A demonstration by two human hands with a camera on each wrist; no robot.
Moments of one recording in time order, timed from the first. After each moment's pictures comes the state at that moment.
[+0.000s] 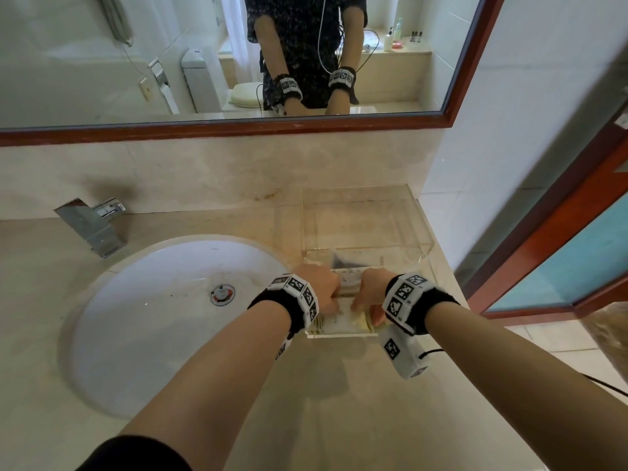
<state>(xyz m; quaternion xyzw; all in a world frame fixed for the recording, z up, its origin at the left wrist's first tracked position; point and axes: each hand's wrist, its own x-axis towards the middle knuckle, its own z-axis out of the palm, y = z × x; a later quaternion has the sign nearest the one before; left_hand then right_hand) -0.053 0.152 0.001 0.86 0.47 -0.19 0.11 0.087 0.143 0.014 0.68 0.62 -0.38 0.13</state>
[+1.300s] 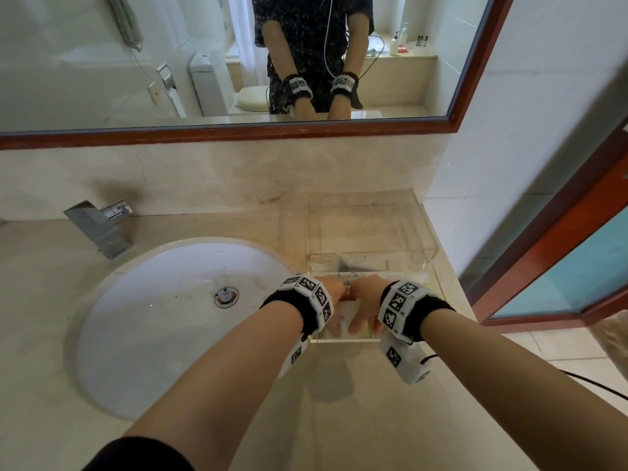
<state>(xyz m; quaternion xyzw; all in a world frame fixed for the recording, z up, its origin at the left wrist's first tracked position) -0.044 0.148 0.001 0.80 0.51 -0.23 0.22 0.074 0.136 0.022 0.61 0.68 -0.34 0.19</state>
